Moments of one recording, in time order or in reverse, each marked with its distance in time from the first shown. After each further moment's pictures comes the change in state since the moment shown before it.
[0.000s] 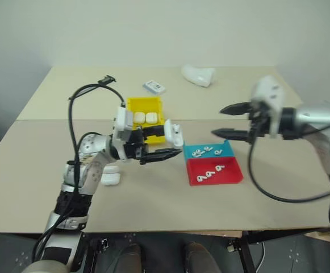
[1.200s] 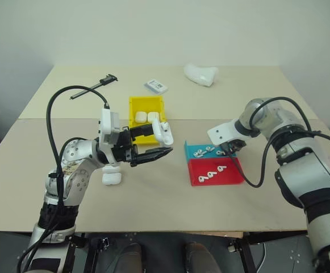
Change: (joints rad) left arm 0.105 0.067 0.053 -0.165 -0.039 0.045 0.114; right arm -0.450 0.341 0.339 1.150 -0.794 -0.924 0.206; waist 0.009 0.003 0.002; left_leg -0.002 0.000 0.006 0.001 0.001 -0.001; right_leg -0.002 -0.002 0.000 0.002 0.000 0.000
